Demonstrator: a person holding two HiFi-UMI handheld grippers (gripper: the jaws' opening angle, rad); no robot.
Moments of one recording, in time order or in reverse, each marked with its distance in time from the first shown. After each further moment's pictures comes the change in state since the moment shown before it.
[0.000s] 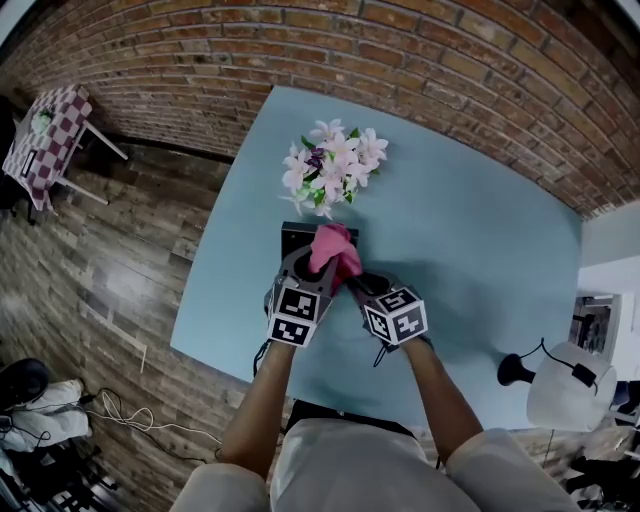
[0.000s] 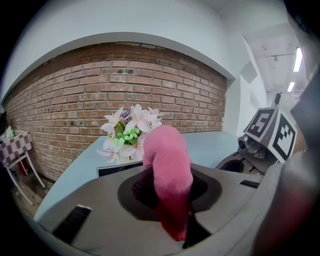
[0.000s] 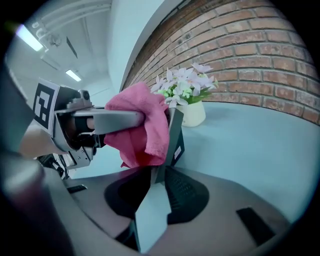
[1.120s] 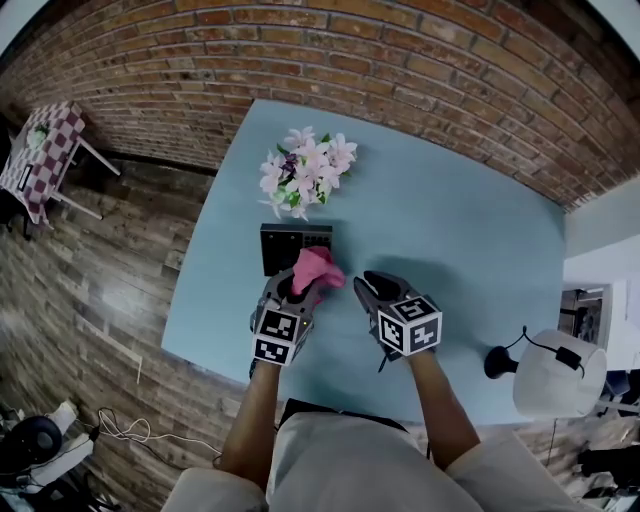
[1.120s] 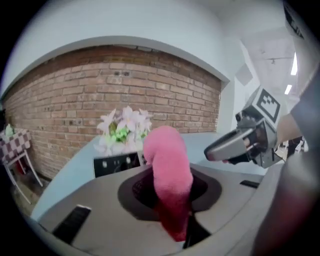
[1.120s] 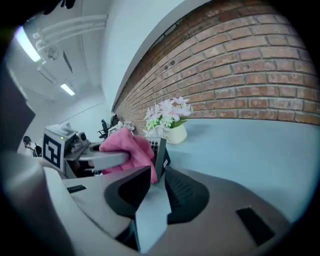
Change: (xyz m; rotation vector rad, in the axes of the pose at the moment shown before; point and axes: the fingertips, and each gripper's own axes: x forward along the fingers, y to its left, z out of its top) left arm -0.031 -0.042 -0.010 -0.006 -0.006 -0.038; right arm -0.090 -0.017 0.022 0.102 -0.159 -0.066
